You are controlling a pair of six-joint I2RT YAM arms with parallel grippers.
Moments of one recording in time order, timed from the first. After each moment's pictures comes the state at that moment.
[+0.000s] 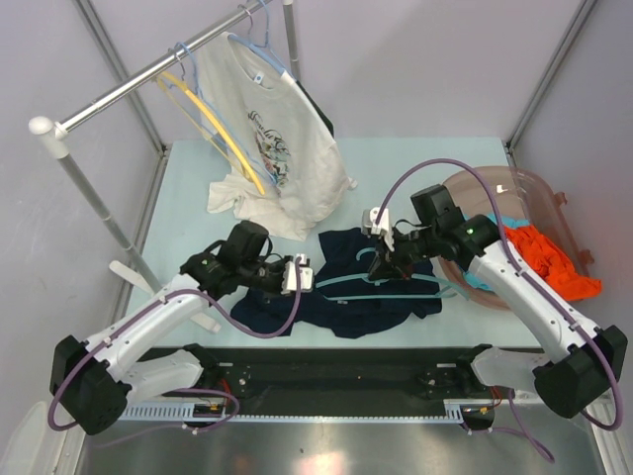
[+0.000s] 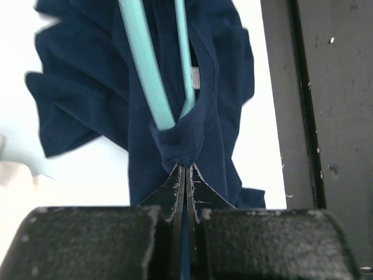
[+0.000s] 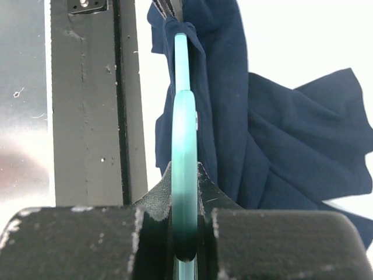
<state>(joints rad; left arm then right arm) -0.64 1.06 0.80 -0.59 0.68 0.86 0.53 1.20 1.17 -0.88 -0.79 -0.64</state>
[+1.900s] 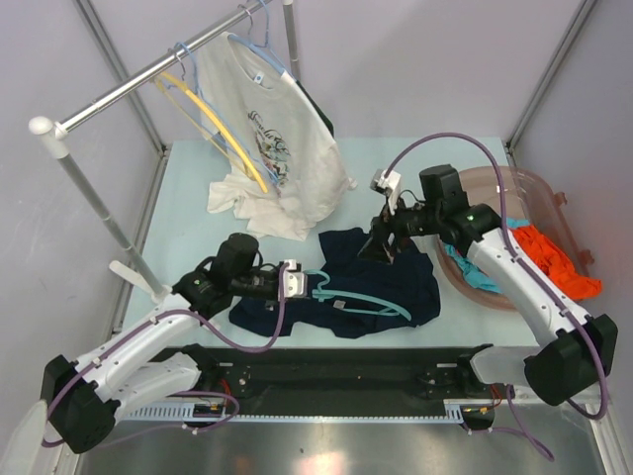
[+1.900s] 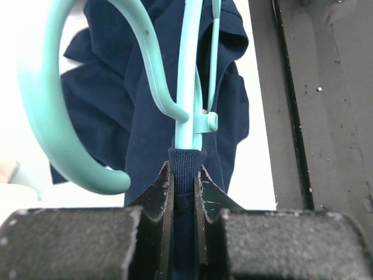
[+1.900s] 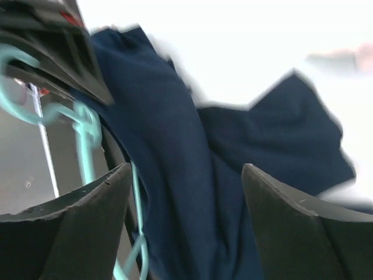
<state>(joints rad) -0.67 0.92 0.67 -0.35 0.73 0.69 0.45 1.28 1.20 -0.60 -0.76 -0.24</state>
